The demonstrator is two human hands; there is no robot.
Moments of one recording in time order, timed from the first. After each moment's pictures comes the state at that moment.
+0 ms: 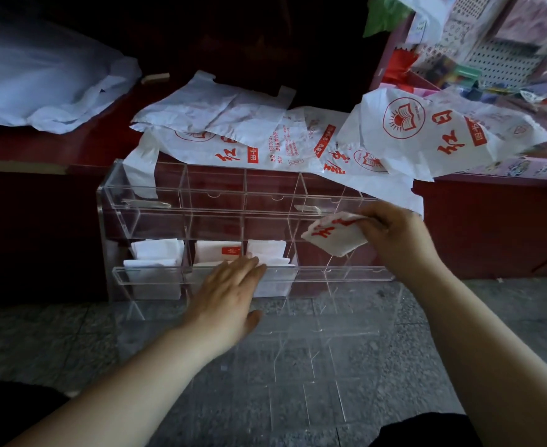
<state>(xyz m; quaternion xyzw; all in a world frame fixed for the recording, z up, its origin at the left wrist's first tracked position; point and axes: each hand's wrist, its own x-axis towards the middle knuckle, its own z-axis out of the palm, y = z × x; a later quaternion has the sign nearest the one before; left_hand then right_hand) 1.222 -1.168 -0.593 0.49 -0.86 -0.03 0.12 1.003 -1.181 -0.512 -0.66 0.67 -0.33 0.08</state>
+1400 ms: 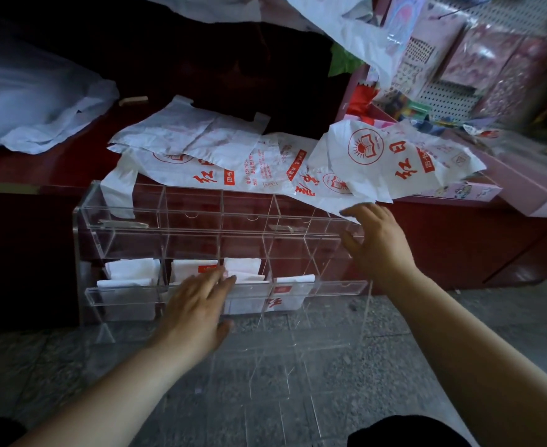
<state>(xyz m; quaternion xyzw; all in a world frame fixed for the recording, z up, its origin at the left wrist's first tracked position) 1.230 -1.174 -0.603 0.51 -0.85 -0.04 0.11 0.987 -1.182 -0.499 -0.69 0.67 -0.25 -0.07</state>
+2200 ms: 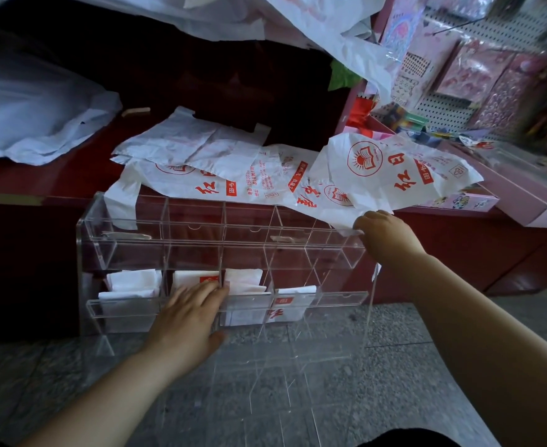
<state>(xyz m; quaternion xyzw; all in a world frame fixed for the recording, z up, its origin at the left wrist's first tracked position) 1.239 -1.177 -0.585 0.52 -0.85 -0.09 0.08 0.952 -1.217 -0.488 -0.70 0.70 0.03 -0.12</state>
